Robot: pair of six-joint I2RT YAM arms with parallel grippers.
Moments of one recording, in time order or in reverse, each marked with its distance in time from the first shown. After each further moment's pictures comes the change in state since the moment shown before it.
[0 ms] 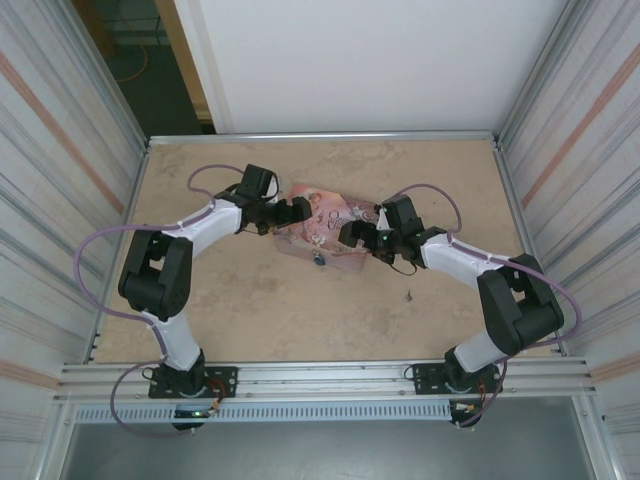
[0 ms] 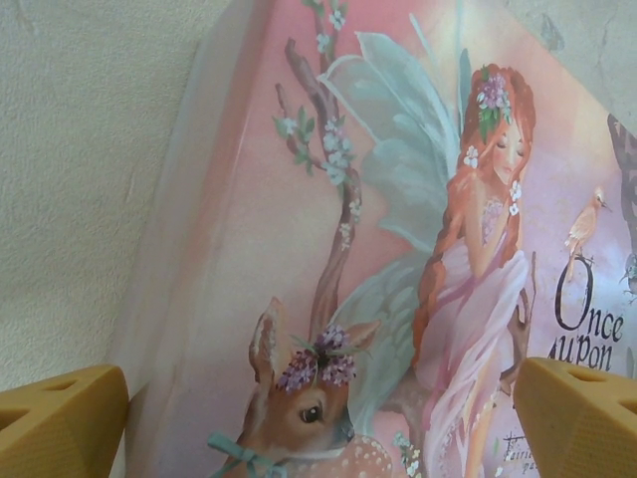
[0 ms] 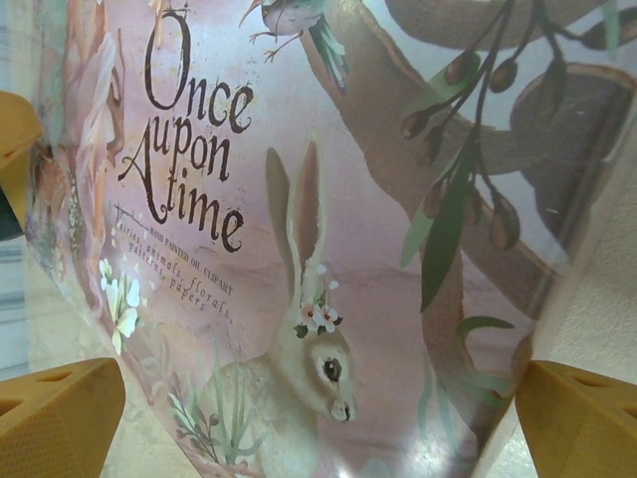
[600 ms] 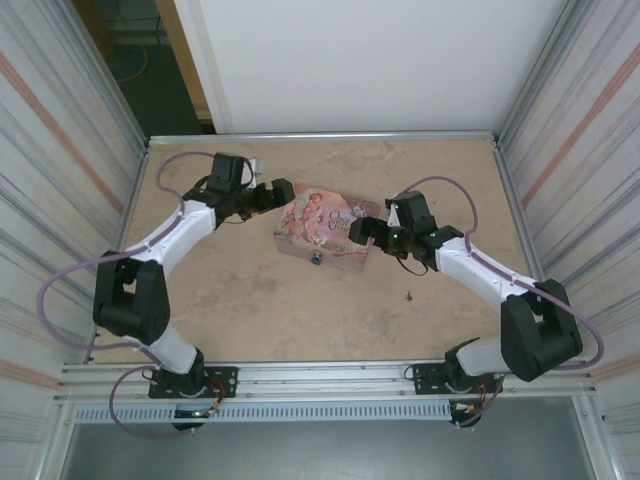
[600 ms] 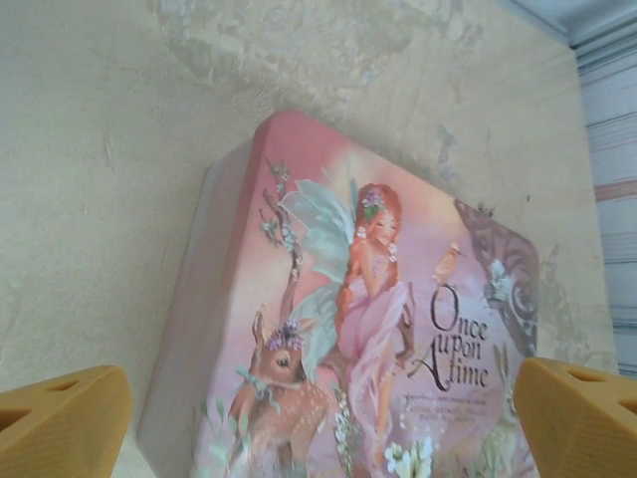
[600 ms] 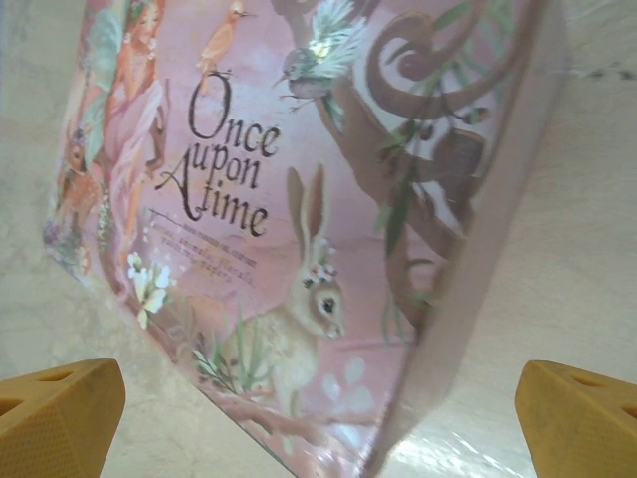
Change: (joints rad) left arm 0.095 -0.226 -0.035 -0.010 0.029 0.042; right arm -0.031 -0.171 0.016 -0.179 0.105 -0.094
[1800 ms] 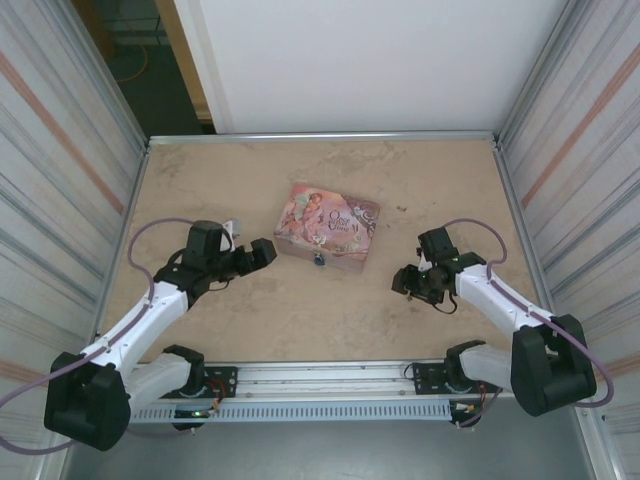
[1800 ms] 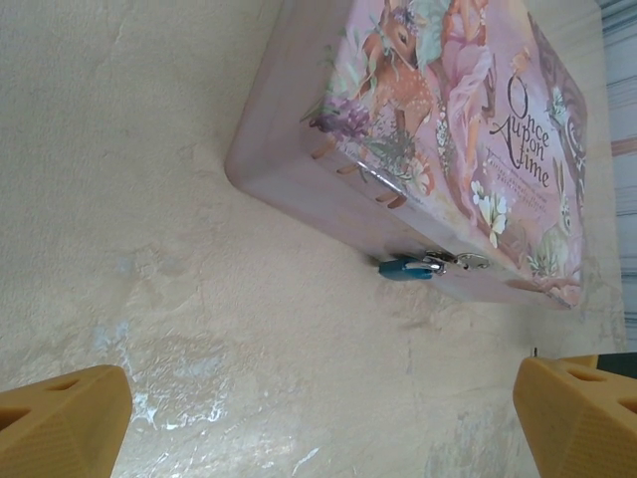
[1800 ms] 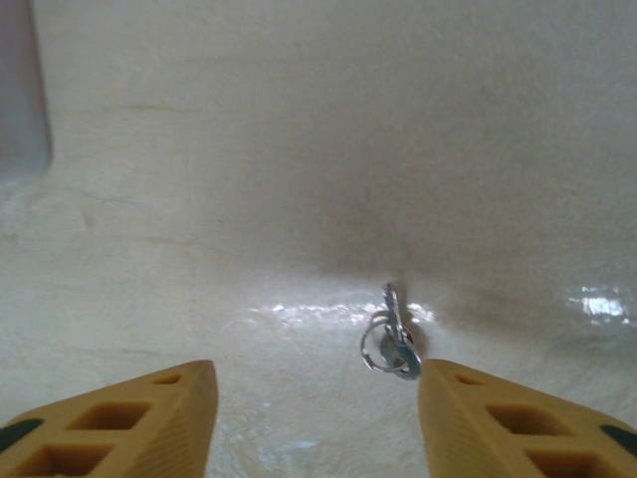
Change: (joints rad) left arm -0.032 -0.549 -0.592 0.054 -0.044 -0.127; right arm -0.138 -0.174 -0.256 -0.343 0.056 -0.074
